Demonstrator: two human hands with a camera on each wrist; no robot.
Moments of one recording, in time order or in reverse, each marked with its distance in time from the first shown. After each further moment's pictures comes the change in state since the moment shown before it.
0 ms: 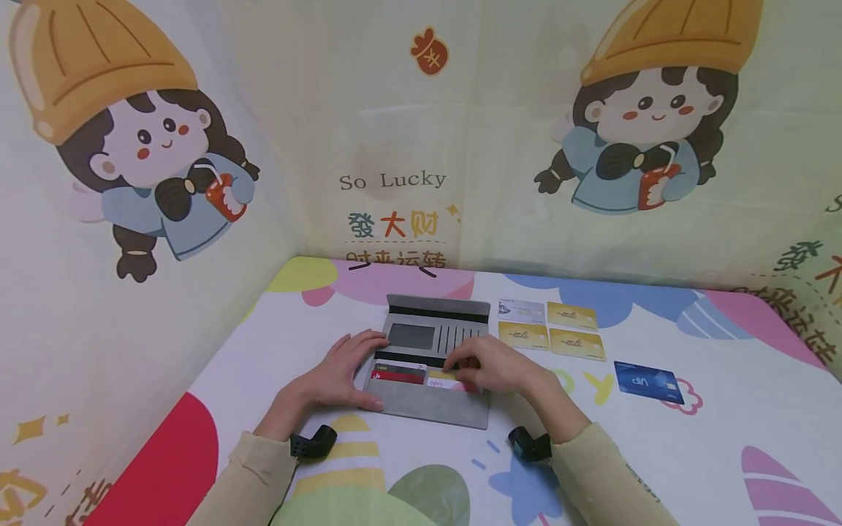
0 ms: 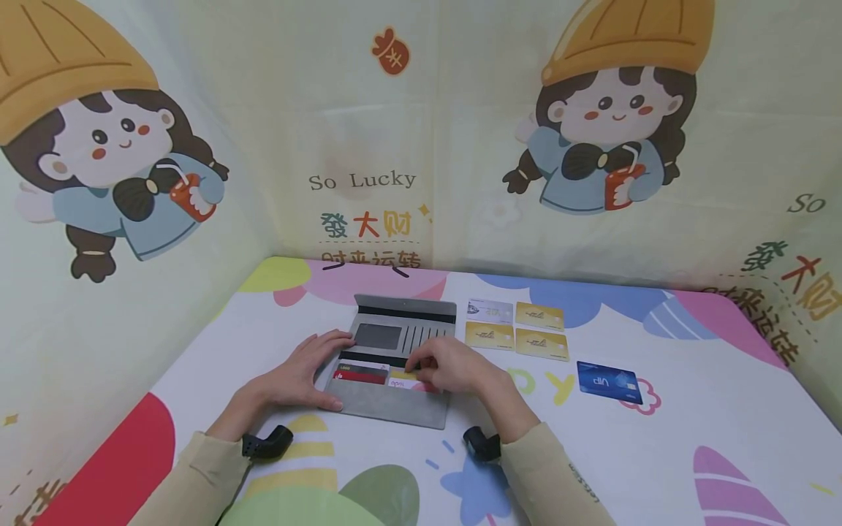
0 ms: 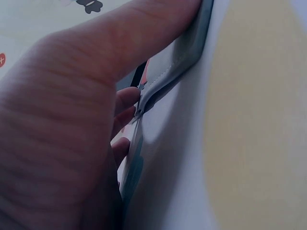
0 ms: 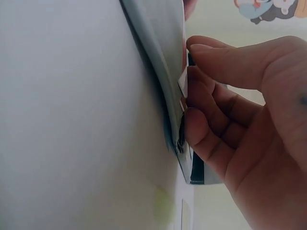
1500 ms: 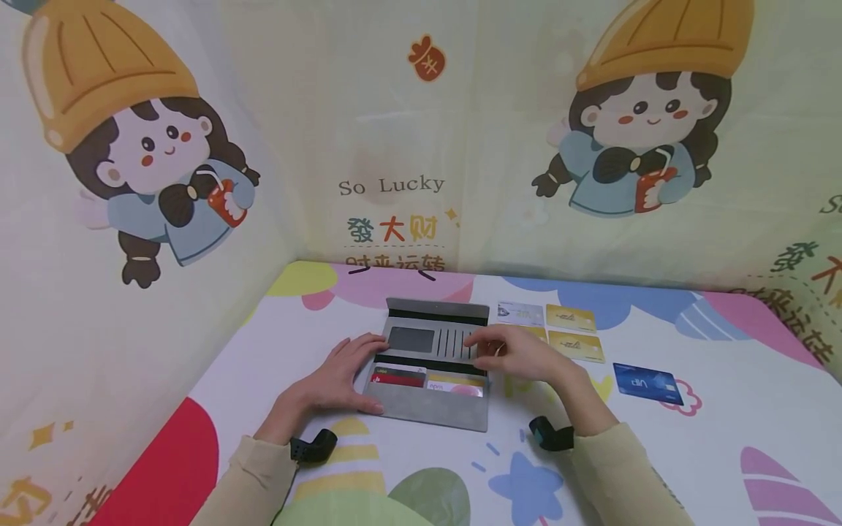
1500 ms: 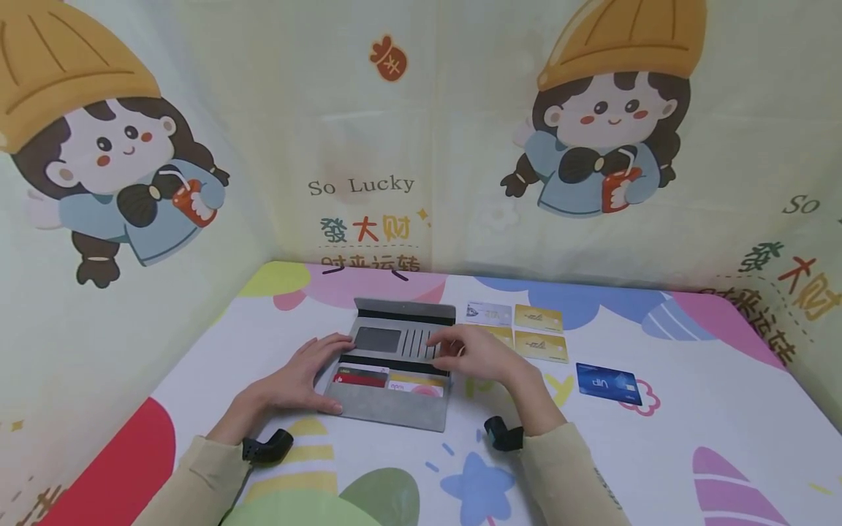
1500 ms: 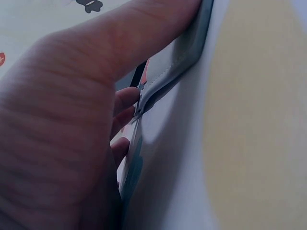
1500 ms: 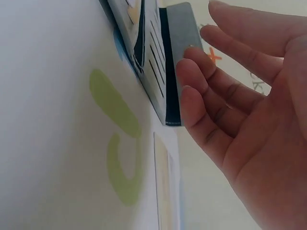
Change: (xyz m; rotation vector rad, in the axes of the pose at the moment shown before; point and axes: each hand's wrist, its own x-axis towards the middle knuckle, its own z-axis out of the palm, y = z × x) left_hand -0.001 0.000 -0.001 0.006 -0.008 0.006; right_hand -0.019 0.015 -0.030 0.116 0.078 0.048
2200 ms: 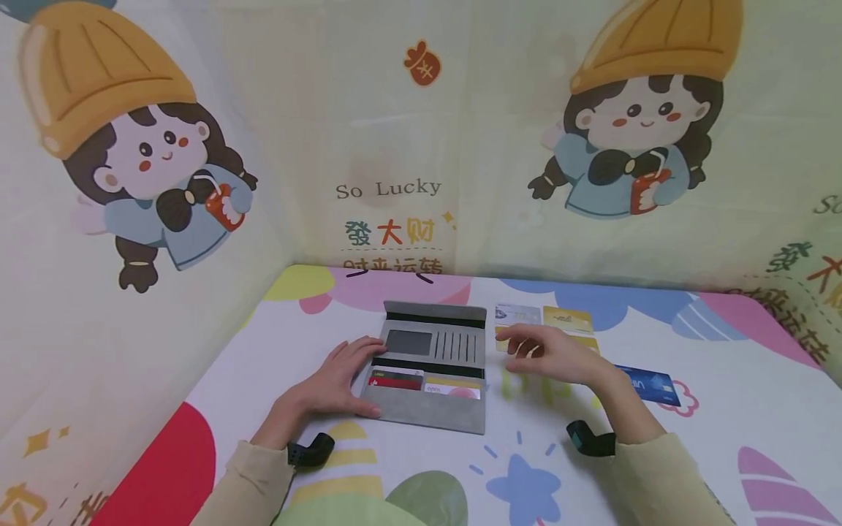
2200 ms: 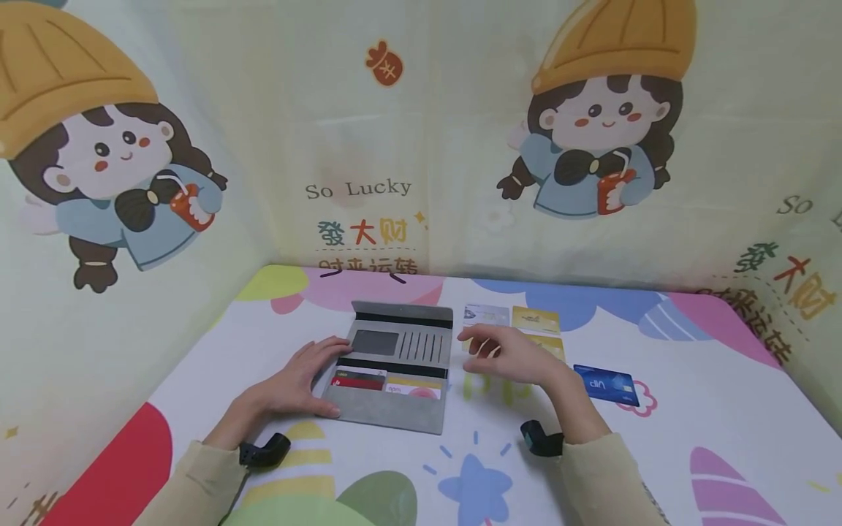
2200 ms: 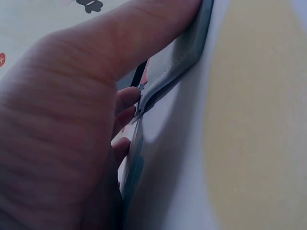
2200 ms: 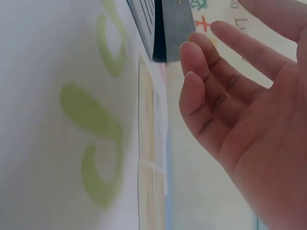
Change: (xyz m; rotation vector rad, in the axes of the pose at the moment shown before) left_hand 0.000 0.001 0.002 -0.007 0.009 0.000; right_hand -0.037 0.021 -0.032 0.008 0.038 -0.039
